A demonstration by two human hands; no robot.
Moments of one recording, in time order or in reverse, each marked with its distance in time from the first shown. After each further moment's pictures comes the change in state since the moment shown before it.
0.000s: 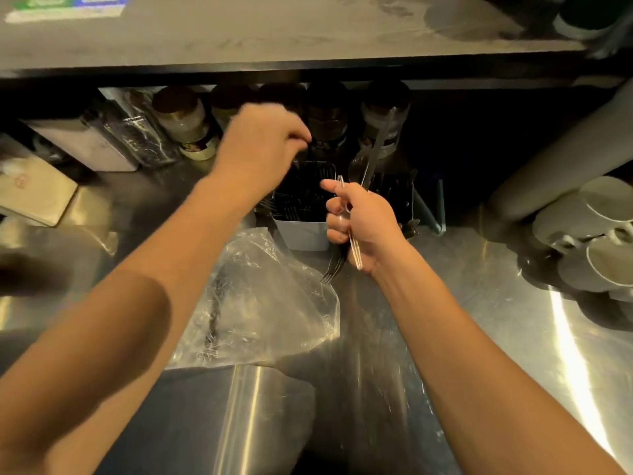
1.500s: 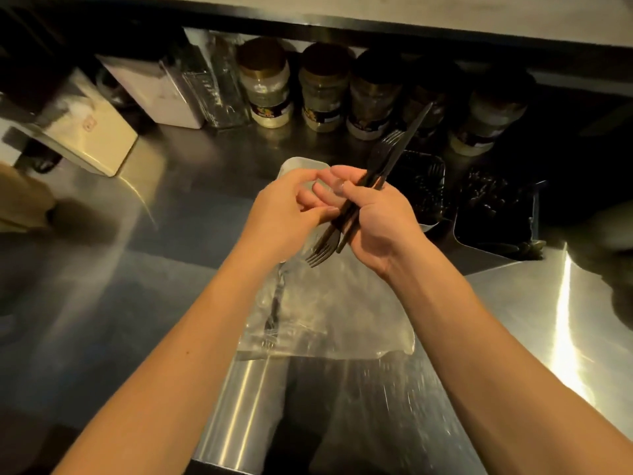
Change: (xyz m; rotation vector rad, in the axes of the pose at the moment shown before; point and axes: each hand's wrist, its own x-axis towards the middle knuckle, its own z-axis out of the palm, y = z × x) left_hand -0.122 -0.100 0.024 -0.721 -0.130 -0.622; right_hand 0.041 0.066 0.120 0.062 0.012 0.081
